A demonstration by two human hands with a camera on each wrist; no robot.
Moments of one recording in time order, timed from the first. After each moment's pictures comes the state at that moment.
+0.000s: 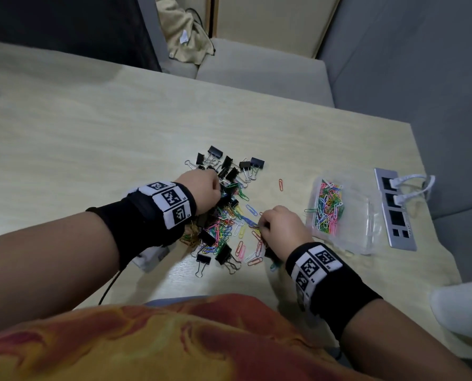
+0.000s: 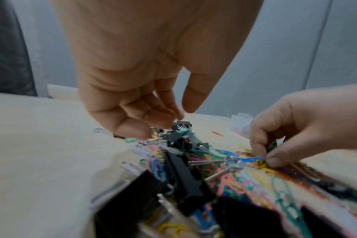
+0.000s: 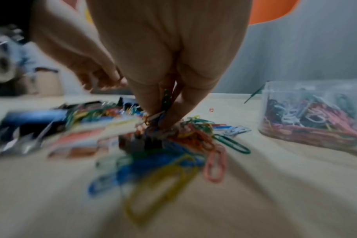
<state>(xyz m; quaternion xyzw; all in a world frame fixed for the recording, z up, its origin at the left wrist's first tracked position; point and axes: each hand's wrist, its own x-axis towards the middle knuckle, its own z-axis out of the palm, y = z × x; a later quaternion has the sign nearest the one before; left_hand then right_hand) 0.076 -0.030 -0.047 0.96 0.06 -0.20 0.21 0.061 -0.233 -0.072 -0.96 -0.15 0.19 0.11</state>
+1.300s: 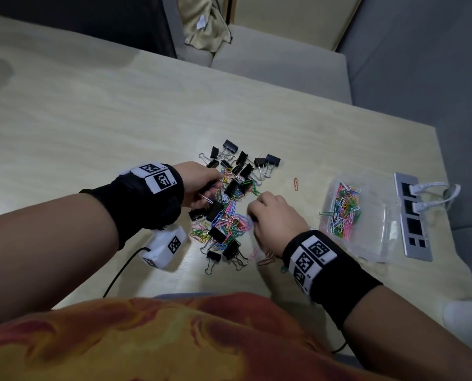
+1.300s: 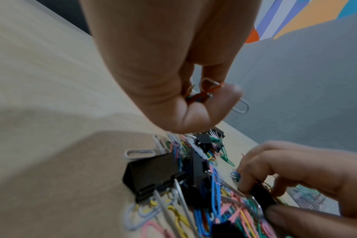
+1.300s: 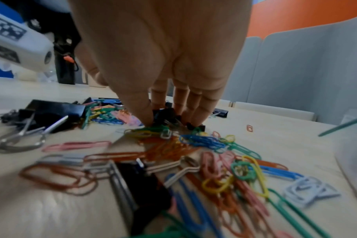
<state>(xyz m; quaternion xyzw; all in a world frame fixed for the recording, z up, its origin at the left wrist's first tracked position) 0.077 0.001 -0.048 0.64 0.33 -0.35 0.60 0.069 -0.200 -0.074 -0.93 -0.31 0.18 0.01</state>
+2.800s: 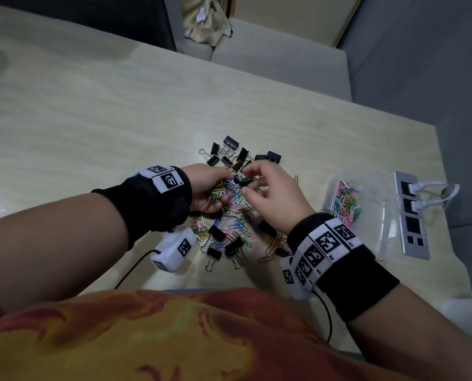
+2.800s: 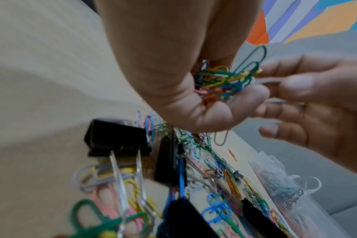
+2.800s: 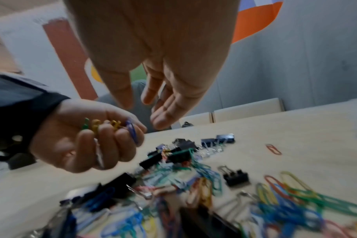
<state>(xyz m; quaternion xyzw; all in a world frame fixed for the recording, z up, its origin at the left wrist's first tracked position) 0.075 -0.014 -0.051 0.56 0.32 -0.37 0.67 0.080 -0.179 -0.030 -0.90 -0.20 0.16 0.36</state>
